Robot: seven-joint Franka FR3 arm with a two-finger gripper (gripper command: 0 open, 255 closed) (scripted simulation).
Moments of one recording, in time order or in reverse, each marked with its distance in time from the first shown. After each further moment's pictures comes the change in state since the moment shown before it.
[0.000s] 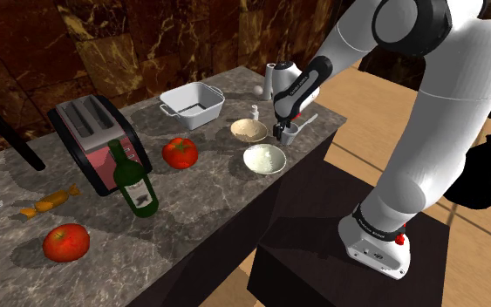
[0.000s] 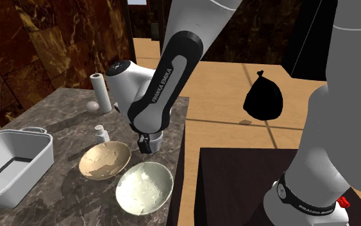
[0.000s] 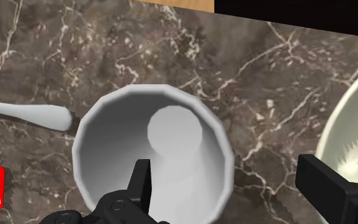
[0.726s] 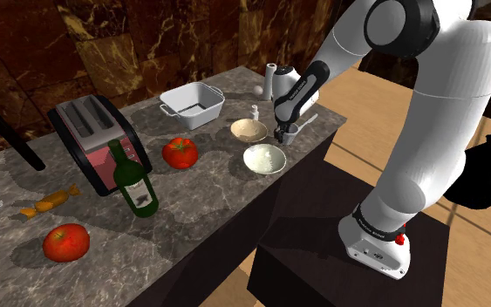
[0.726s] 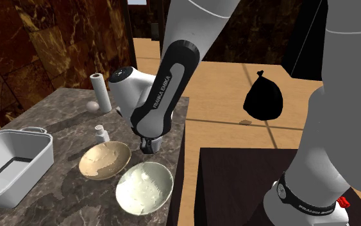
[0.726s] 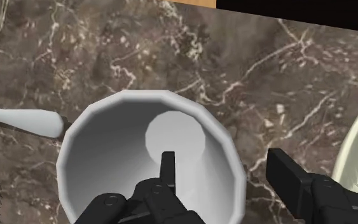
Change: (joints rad) arm -0.004 0.047 -0.008 0.003 -0.011 0.045 0.008
